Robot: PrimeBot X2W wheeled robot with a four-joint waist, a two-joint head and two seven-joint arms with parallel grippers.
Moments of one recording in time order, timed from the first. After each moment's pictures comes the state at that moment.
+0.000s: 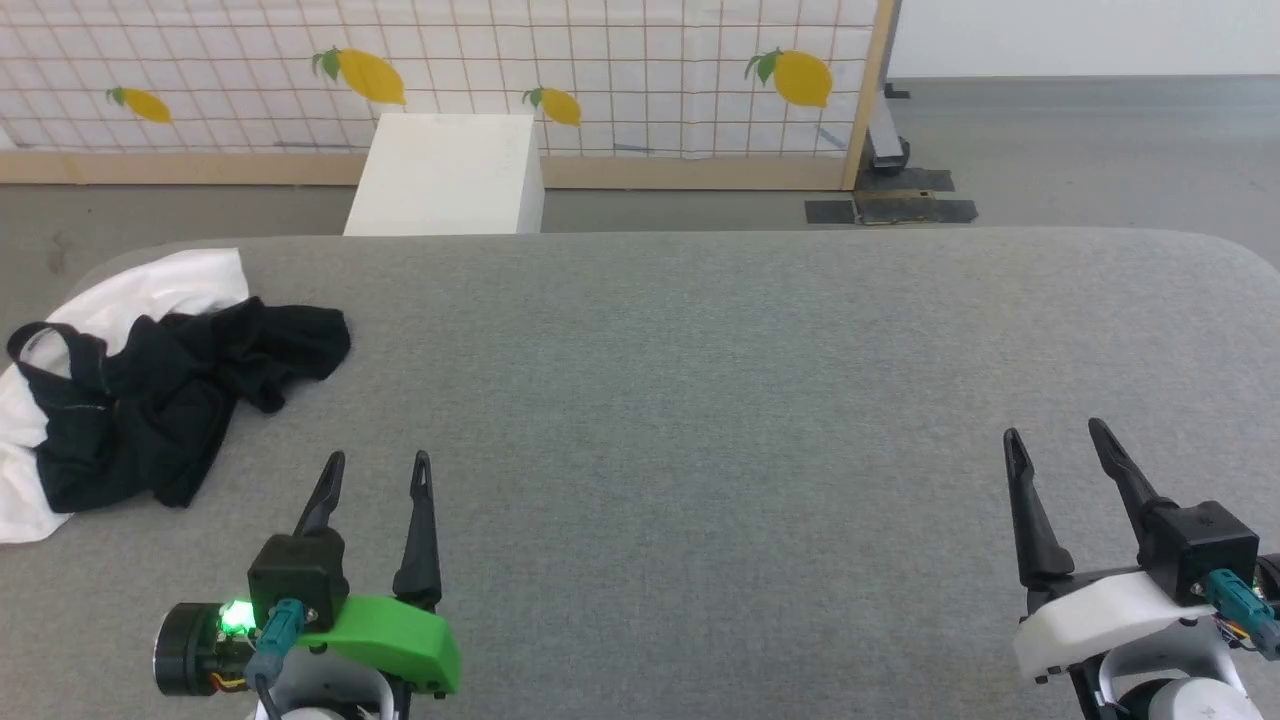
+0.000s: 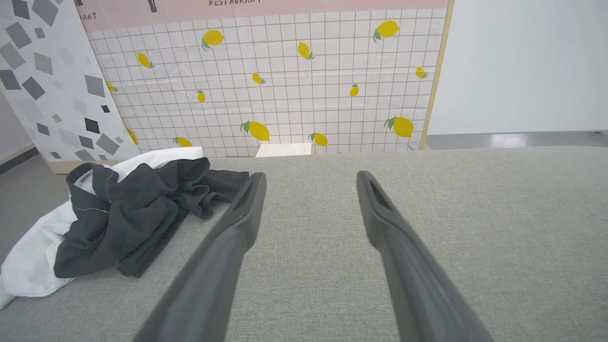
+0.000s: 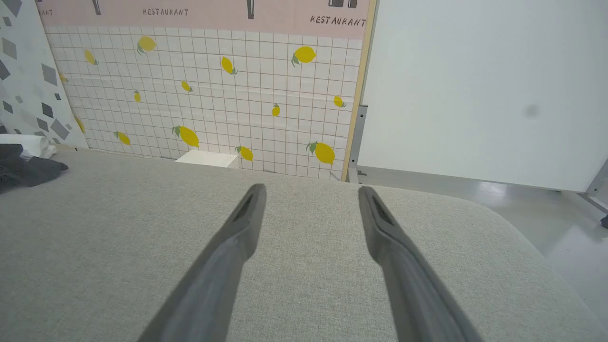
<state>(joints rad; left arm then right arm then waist) 0.04 0.06 -0.03 -0.05 -0.02 0.01 -0.08 0.02 -0.05 -0.08 -0.02 -0.01 0.13 -0.08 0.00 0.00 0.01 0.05</state>
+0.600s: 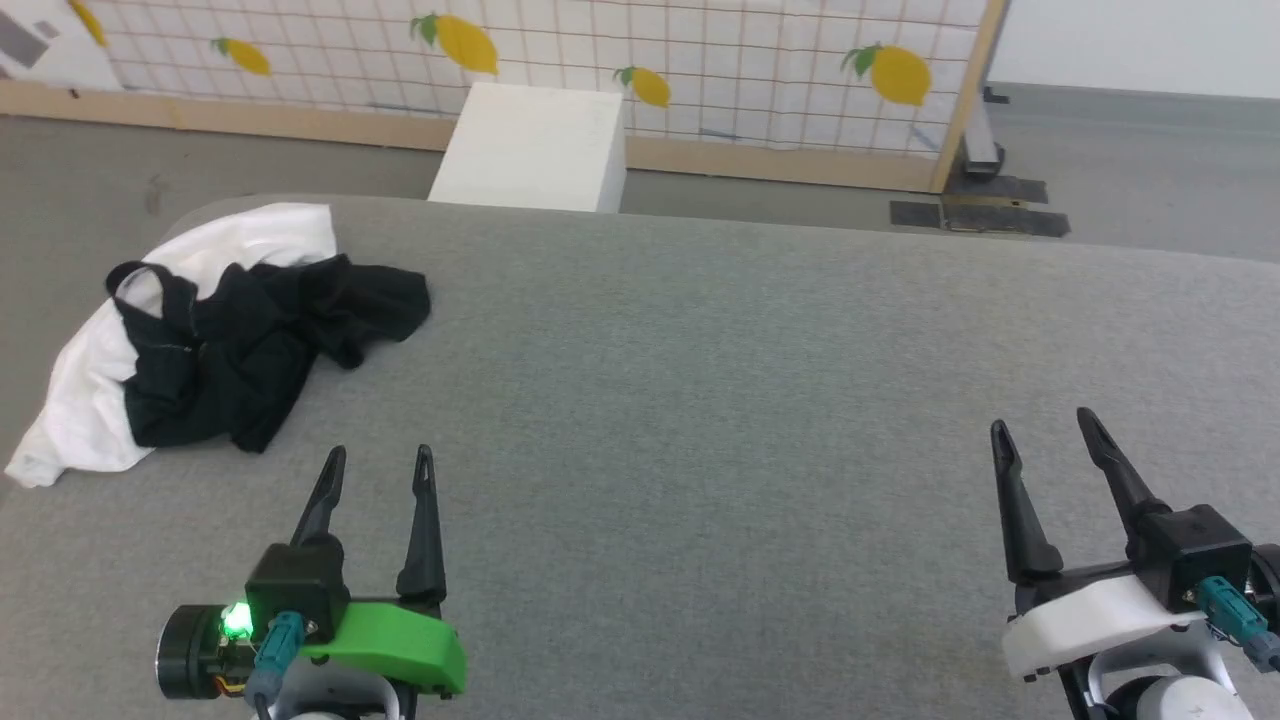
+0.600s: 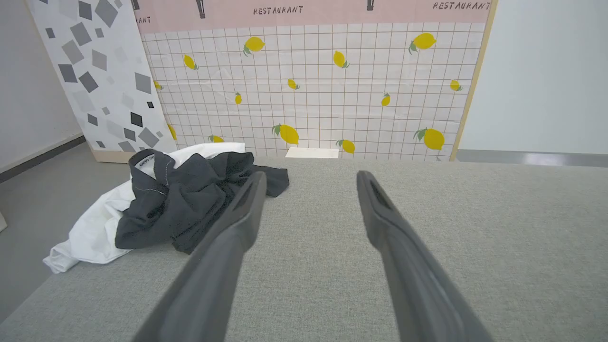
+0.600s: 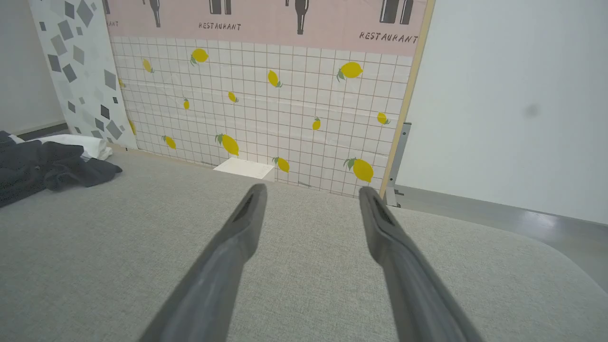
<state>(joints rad) 0.05 0.06 -0.04 -0.08 -0.04 0.03 -0.12 0.02 -0.05 -0.06 -0.04 -0.01 0.13 -0.12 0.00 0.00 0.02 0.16</state>
